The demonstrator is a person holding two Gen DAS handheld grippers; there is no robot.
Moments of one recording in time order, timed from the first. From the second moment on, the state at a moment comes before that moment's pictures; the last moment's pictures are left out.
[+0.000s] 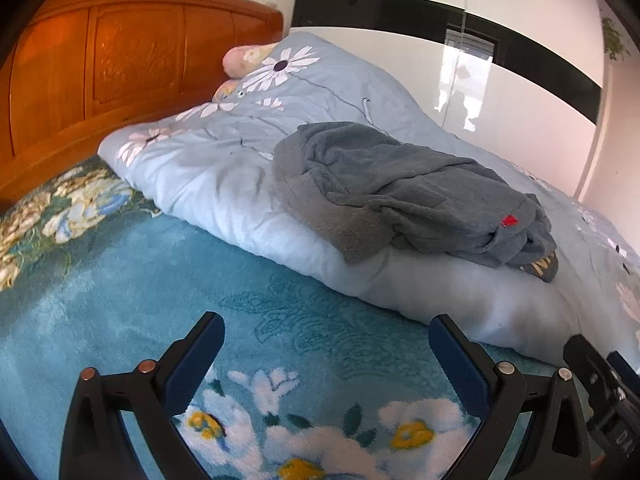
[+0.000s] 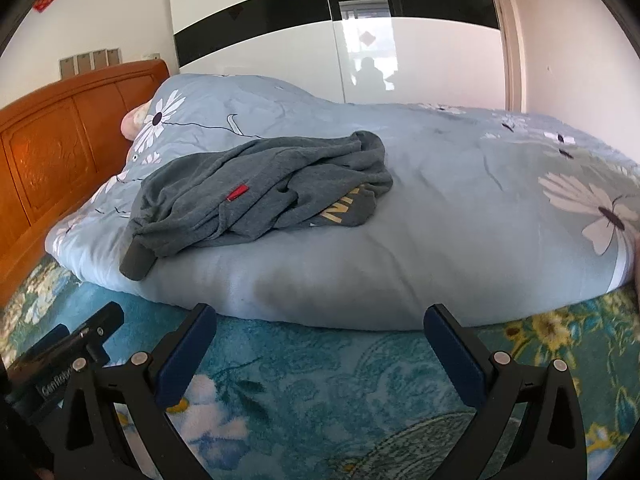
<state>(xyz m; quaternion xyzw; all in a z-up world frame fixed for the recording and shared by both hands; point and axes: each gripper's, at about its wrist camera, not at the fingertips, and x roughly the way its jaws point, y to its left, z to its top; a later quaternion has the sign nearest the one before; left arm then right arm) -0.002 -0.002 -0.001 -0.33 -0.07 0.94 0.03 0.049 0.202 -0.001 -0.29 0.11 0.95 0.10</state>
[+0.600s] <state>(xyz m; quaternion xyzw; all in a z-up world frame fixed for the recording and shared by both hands) 0.019 -0.019 -0.004 -0.30 -0.09 0.95 0.04 0.050 0.189 0.001 -0.28 0.09 0.95 0.09</state>
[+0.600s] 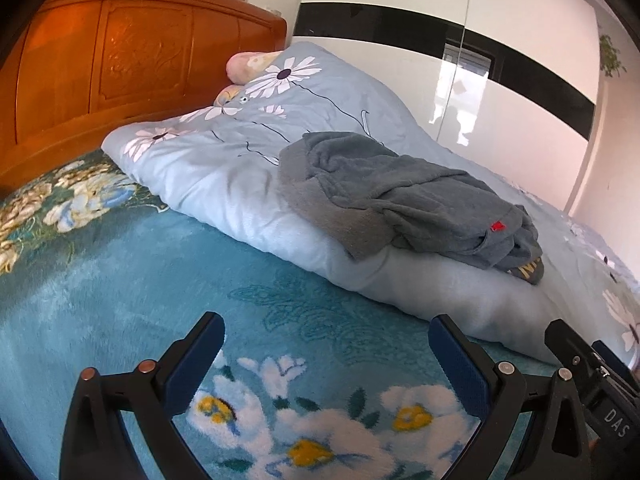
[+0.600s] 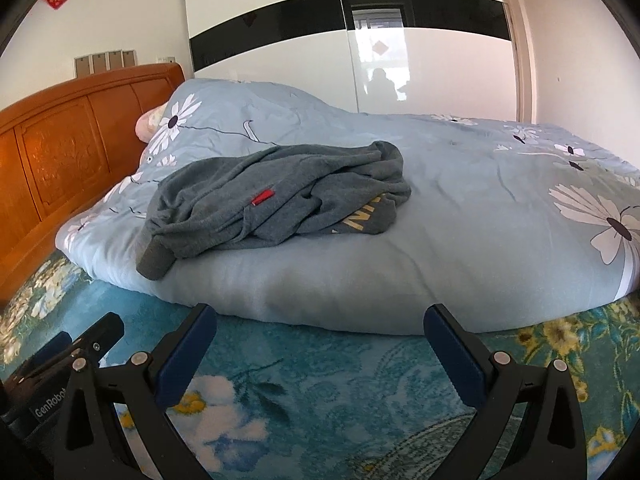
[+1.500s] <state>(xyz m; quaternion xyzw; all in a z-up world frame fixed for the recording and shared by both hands) 0.027 -0.024 0.000 -0.27 -0.12 0.95 0.08 0.048 0.183 -0.002 -0.28 0.08 0.95 0.09</state>
